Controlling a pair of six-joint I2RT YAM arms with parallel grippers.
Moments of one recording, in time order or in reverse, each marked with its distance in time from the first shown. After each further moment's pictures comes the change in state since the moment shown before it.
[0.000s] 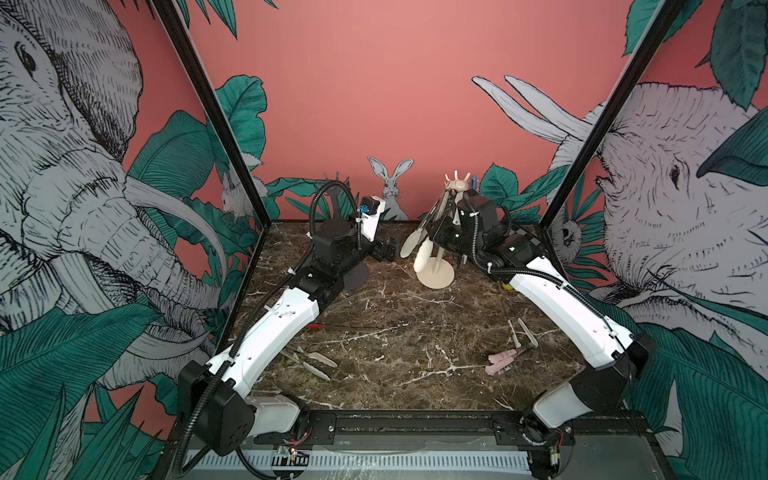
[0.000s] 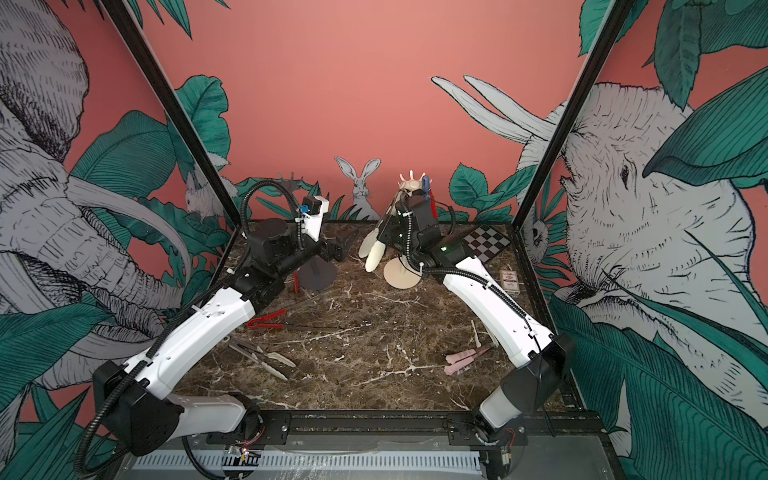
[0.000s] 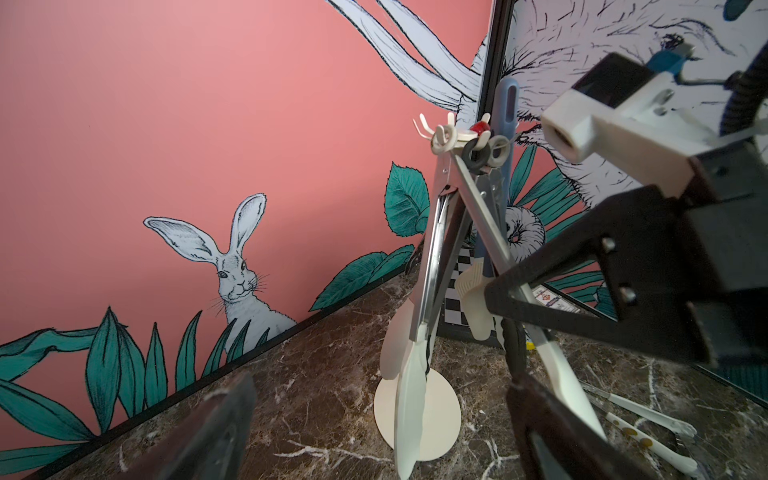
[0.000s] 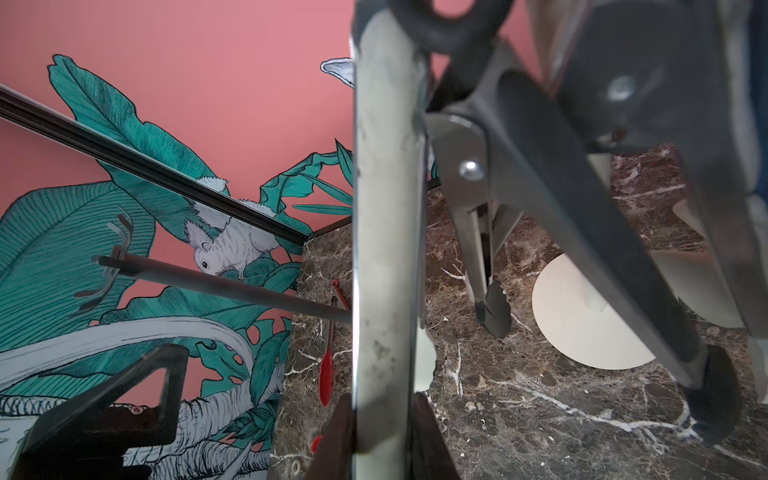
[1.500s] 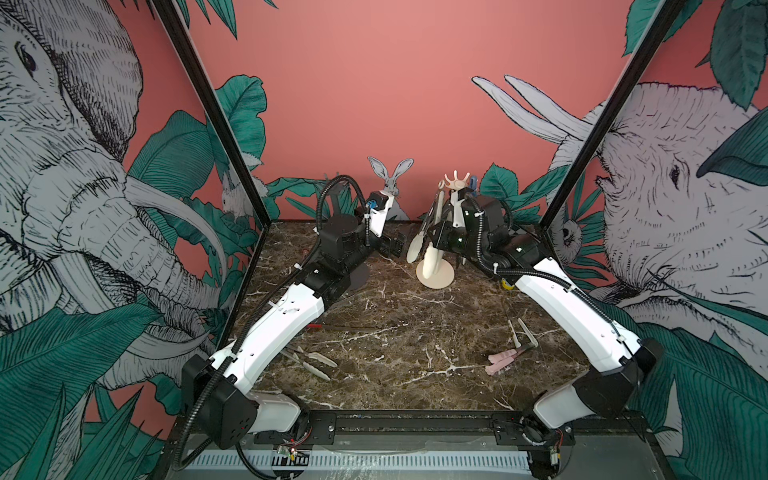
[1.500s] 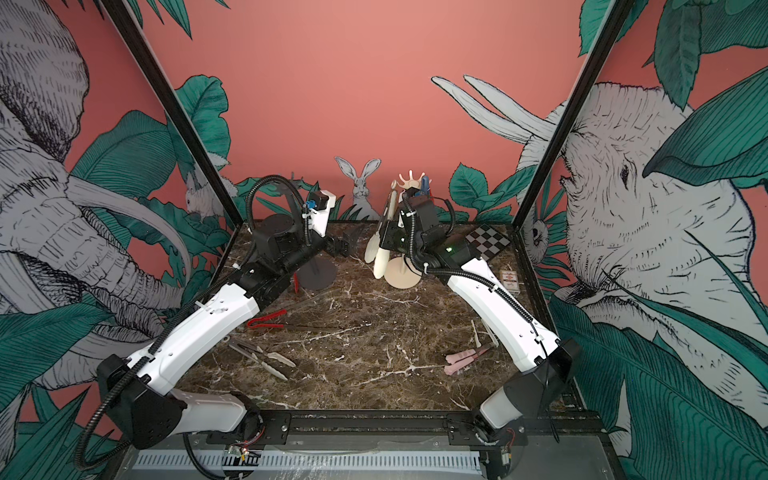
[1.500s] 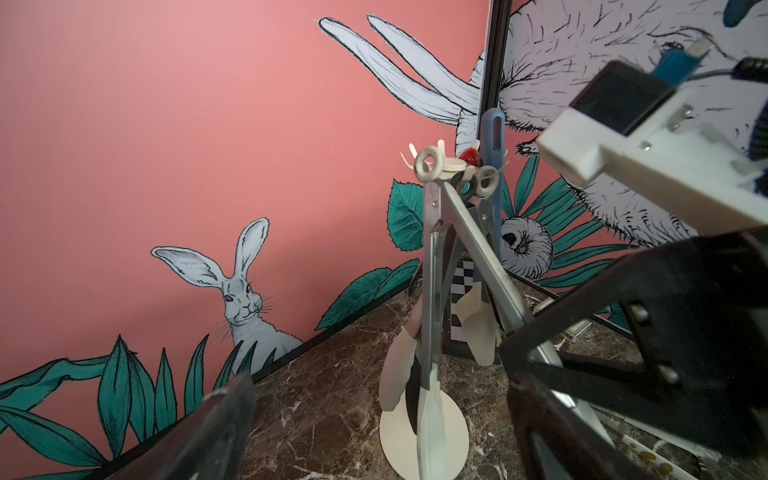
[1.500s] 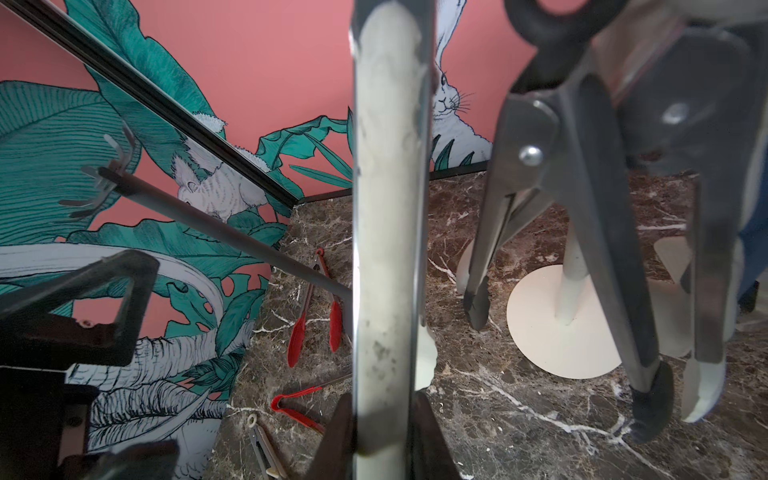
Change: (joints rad) left arm -0.056 0.040 0.077 -0.007 -0.074 0.032; right arm 0.007 -0.020 0.015 -0.074 -0.042 -0.217
